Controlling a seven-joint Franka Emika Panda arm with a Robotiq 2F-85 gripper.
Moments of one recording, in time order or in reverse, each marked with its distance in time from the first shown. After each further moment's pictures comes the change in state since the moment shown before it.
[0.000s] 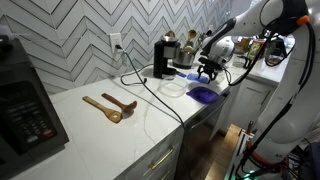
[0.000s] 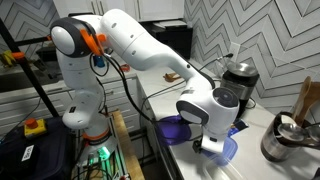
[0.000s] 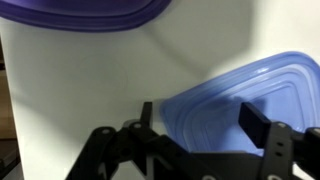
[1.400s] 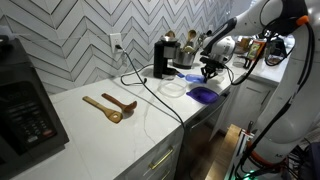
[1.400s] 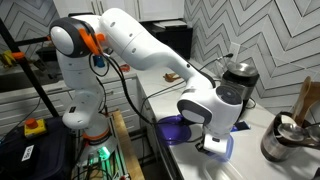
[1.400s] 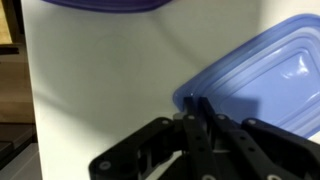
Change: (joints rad) arm 0.000 -0.001 -0.014 0.022 -0.076 -0.035 0.004
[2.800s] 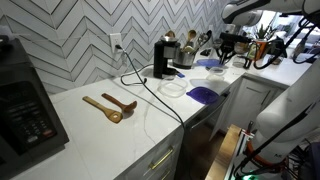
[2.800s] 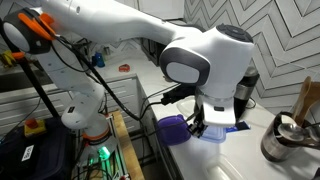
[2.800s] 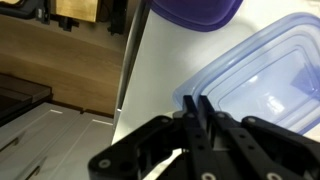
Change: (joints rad) arm -0.051 -0.290 -0.024 0.120 -0.199 -0.432 -0.174
